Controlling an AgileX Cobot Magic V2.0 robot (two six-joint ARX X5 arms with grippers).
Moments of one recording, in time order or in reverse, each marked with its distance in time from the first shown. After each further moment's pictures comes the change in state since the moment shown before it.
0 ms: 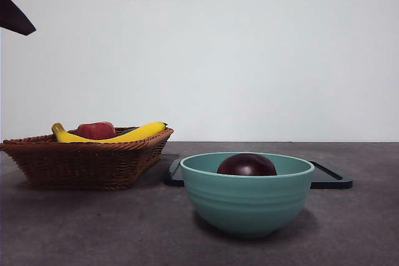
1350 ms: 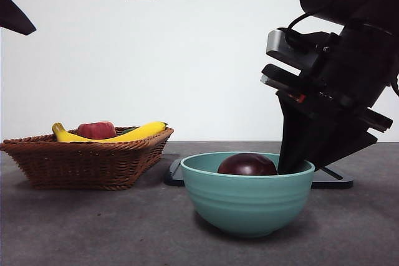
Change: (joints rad) left arm 0.000 0.000 0.000 0.000 0.000 -0.002; right arm 0.292 0.528 -0.218 0.621 0.241 0.208
